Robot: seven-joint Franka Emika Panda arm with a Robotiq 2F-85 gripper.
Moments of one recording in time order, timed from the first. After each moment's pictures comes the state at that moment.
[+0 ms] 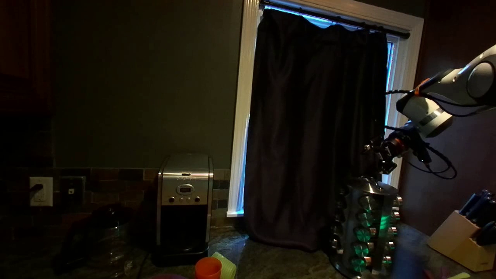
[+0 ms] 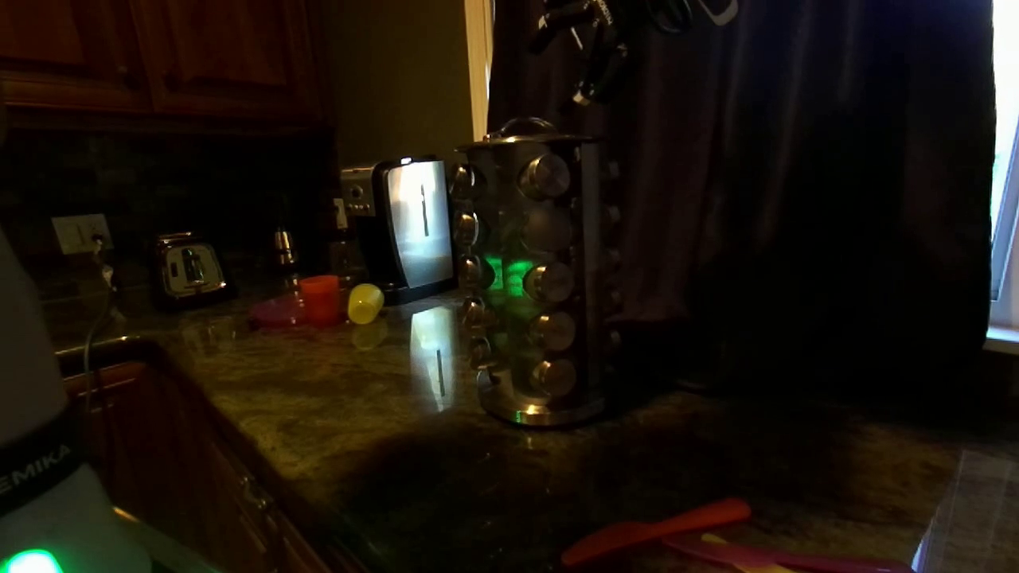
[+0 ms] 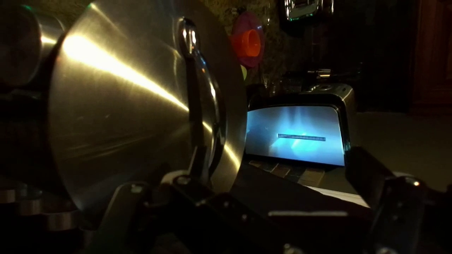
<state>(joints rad) -0.44 0.12 -0.40 -1.82 0.83 1.31 -0.50</state>
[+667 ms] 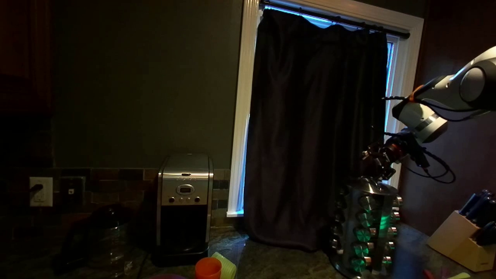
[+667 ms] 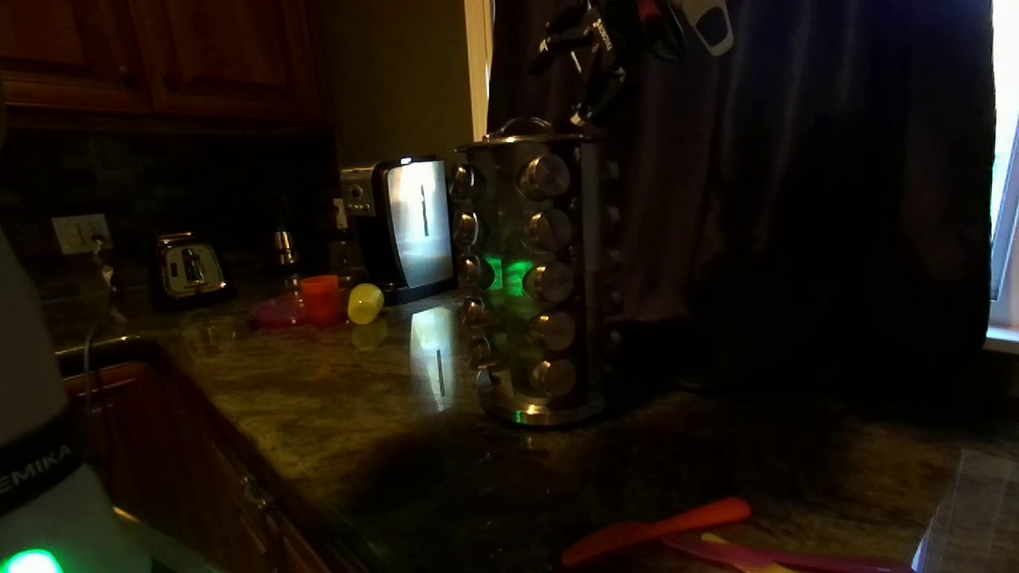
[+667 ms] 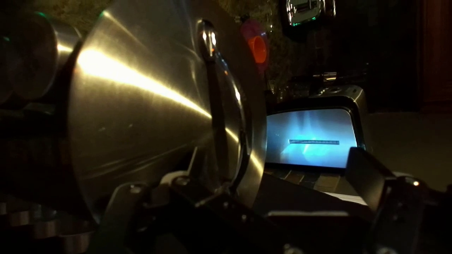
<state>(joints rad) -0.44 0.16 -0.39 -1.82 0.82 1.31 -0.48</state>
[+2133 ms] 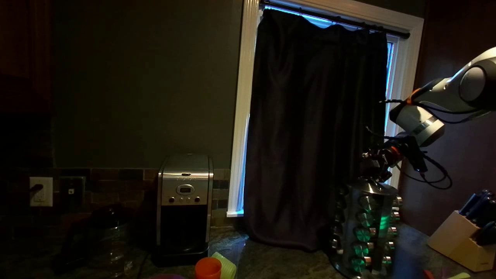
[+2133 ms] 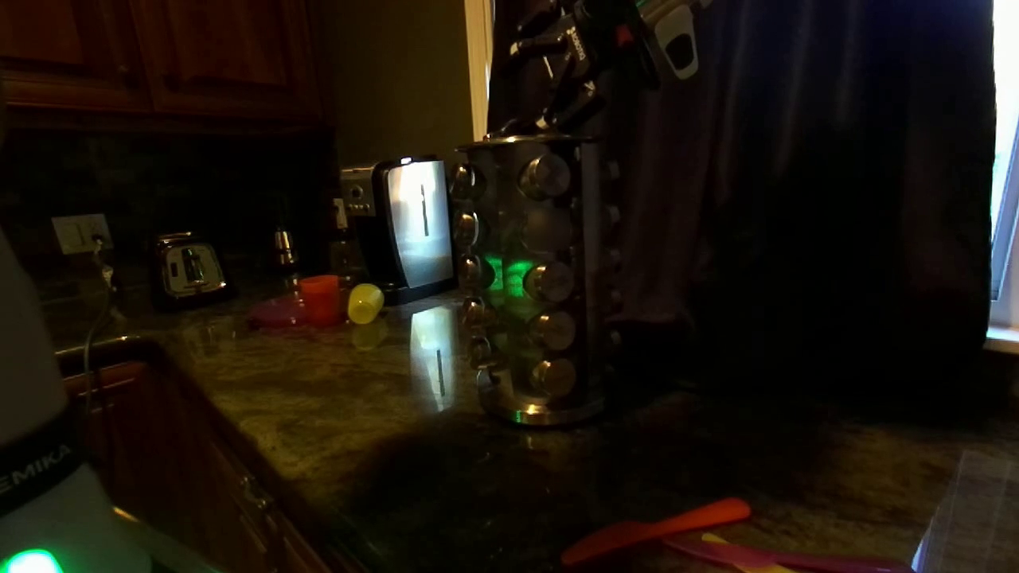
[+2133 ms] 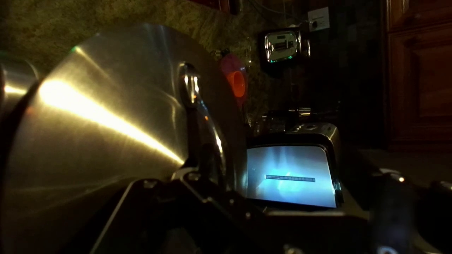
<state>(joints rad) -0.44 0.16 -0.37 -1.86 0.84 1.22 -0.57</state>
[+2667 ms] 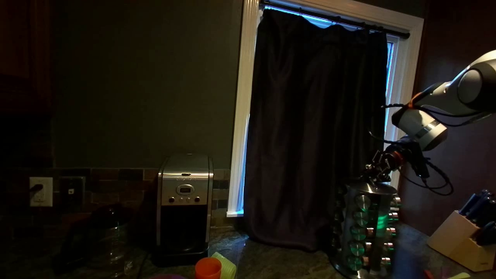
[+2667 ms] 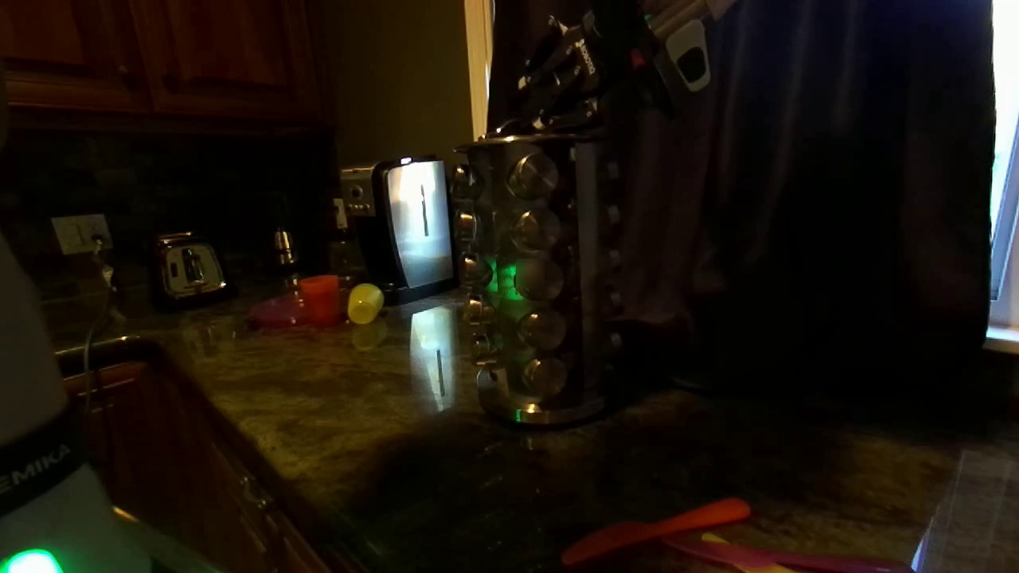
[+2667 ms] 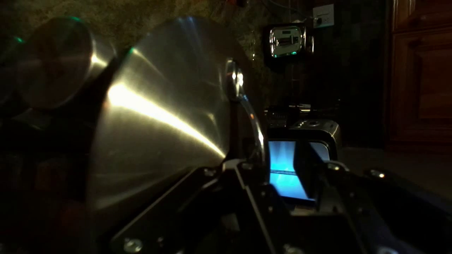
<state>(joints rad) -0.46 0.18 -0.38 -1.87 0.84 1.24 -0.65</state>
